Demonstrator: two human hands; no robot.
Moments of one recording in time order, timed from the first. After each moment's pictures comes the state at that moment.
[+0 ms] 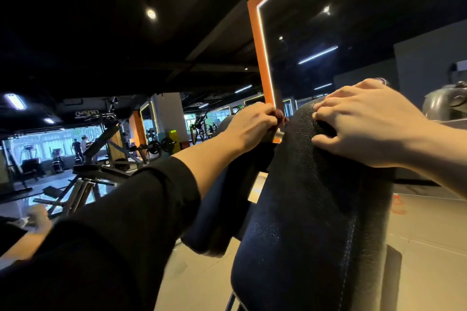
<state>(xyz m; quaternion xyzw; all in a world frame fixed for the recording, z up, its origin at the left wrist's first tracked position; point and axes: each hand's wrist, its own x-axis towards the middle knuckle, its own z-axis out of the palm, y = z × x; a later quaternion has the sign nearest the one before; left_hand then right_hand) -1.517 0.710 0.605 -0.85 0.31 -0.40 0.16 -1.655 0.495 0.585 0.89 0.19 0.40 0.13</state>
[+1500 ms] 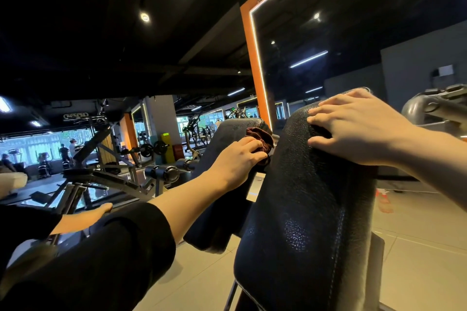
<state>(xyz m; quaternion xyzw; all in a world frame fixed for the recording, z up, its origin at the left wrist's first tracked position) -1.555 0.744 0.543 -0.80 0.35 -0.44 0.19 -1.658 0.492 0.586 0.90 0.19 0.39 0.10</state>
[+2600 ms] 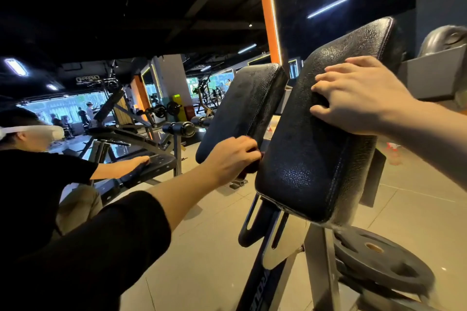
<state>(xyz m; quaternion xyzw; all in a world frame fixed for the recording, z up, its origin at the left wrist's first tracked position) -1.646 0.802 0.452 -0.85 0.34 -0.33 0.24 -1.688 0.524 0.533 0.89 0.17 0.42 0.11</state>
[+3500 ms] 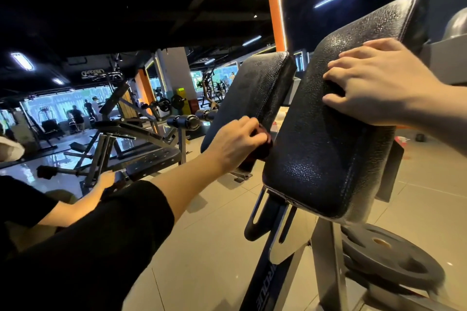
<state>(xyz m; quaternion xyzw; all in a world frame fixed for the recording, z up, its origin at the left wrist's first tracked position) -1.637 0.803 0.462 -0.82 0.32 -0.42 0.23 -1.684 0.523 0.532 0.89 0.16 0.41 0.12</state>
